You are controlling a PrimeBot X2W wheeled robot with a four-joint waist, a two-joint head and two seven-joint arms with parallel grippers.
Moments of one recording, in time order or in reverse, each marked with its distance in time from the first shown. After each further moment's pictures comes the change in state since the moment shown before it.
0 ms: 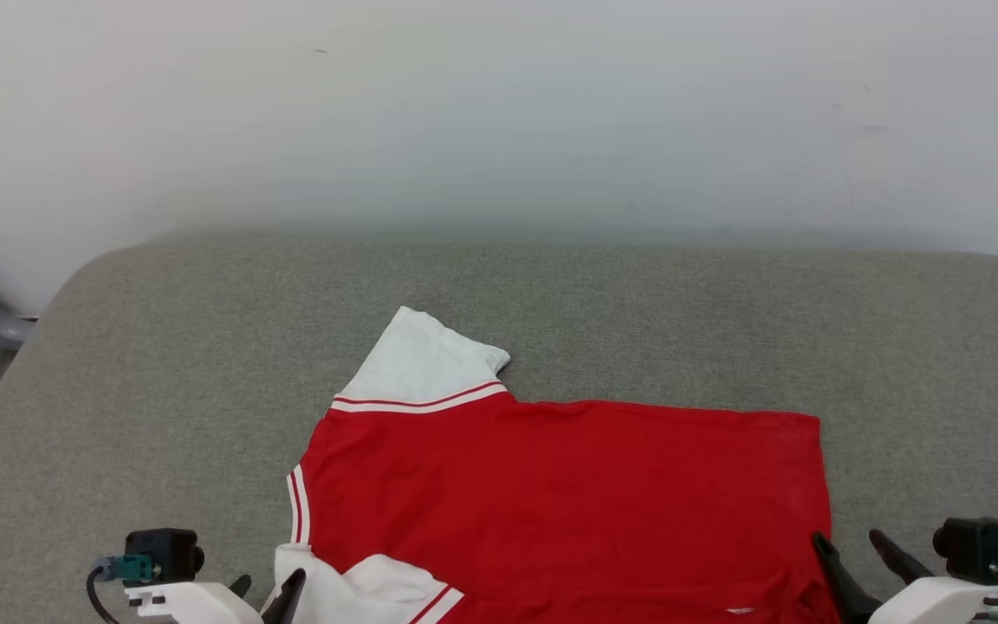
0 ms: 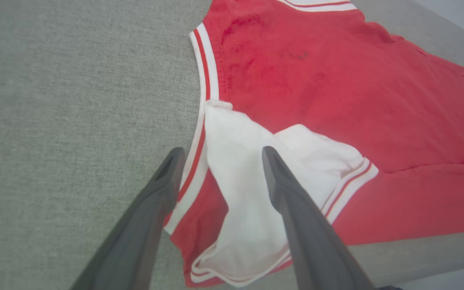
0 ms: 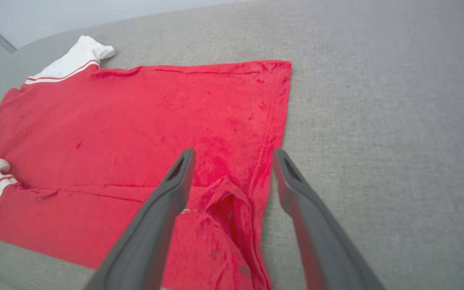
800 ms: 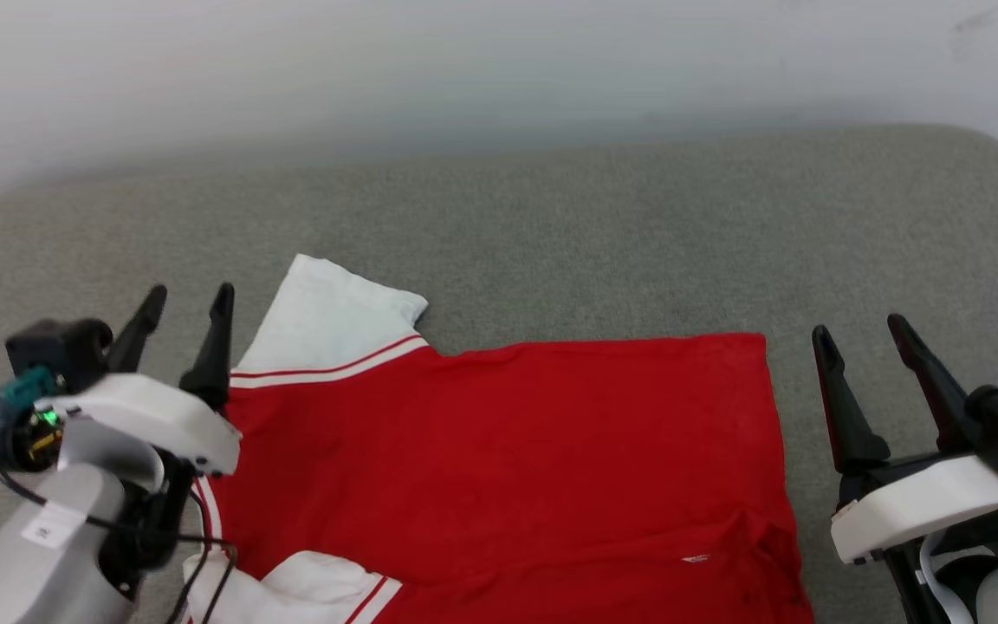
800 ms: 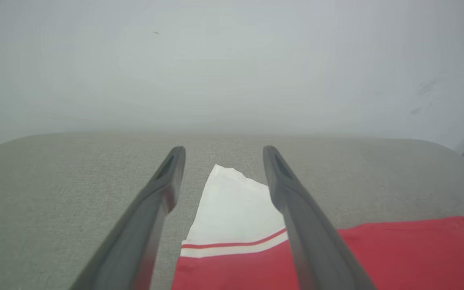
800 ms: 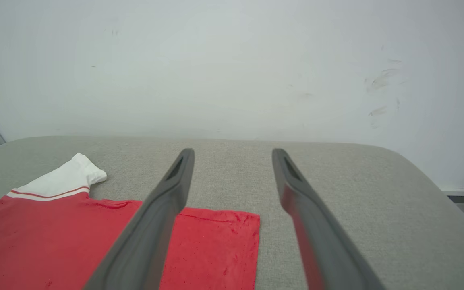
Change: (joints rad) left arm -0.284 -0.016 0.137 -0.020 0.194 0.032 -0.317; right arm -0.183 0.076 0.016 -0.231 -0.184 0.000 -0.242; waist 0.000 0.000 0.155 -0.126
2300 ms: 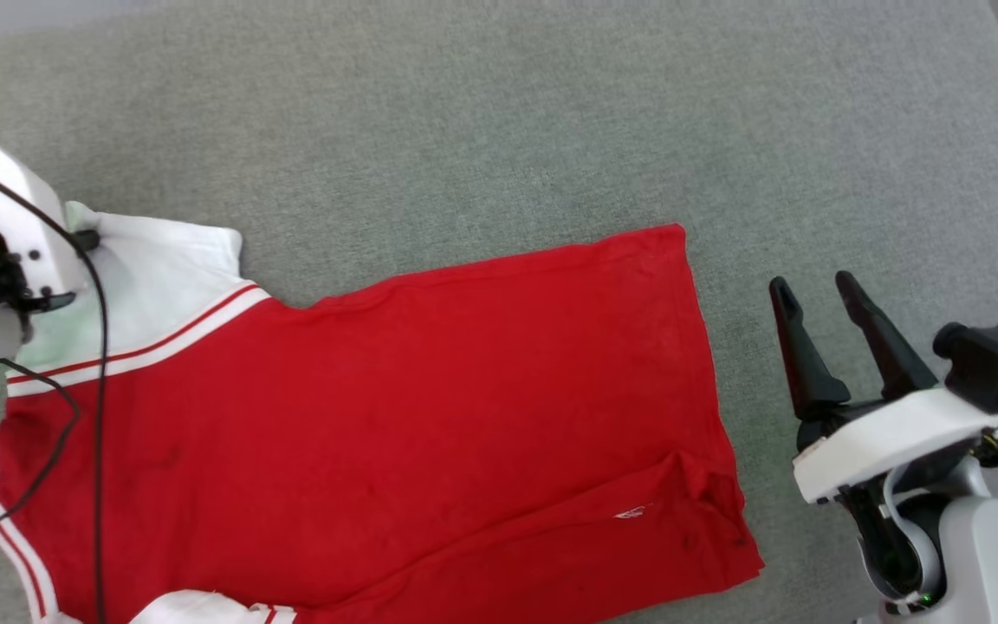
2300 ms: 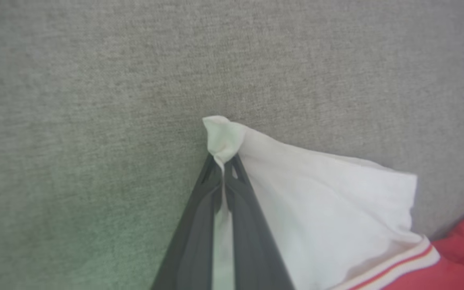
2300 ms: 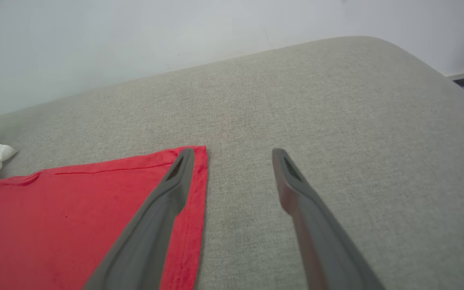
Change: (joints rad) left arm -0.600 0.111 -0.123 0.517 -0.216 -0.219 0.963; right arm -0.161 0.023 0.043 0.148 0.158 0.000 -0.007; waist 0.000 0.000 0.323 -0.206
